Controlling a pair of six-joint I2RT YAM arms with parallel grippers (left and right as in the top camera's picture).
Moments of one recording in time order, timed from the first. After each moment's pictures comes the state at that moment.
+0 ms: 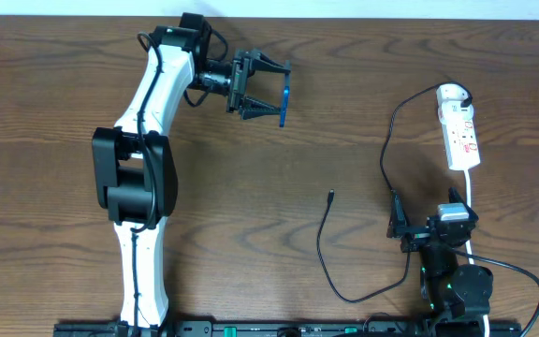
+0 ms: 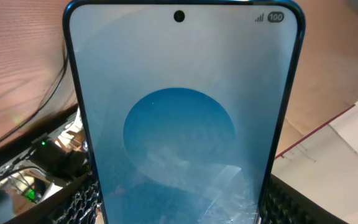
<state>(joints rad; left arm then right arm) -0.15 2.34 2.07 -1.26 1.46 -0.71 0.07 0.01 0.01 -0.07 -0.03 -0.04</state>
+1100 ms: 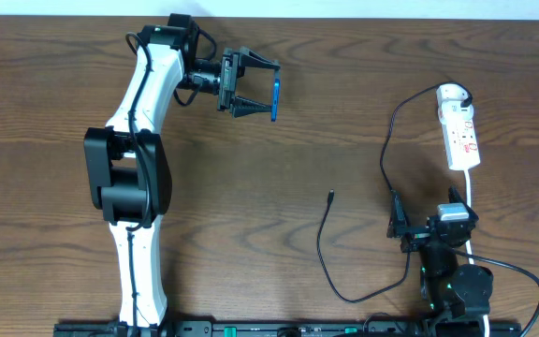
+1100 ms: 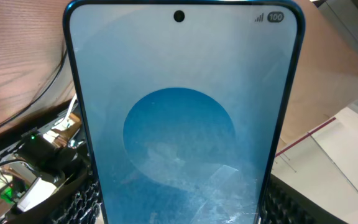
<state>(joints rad) -0.11 2.34 2.07 -1.29 1.46 -0.74 0.06 0.01 0.01 -0.07 -0.03 -0.04</state>
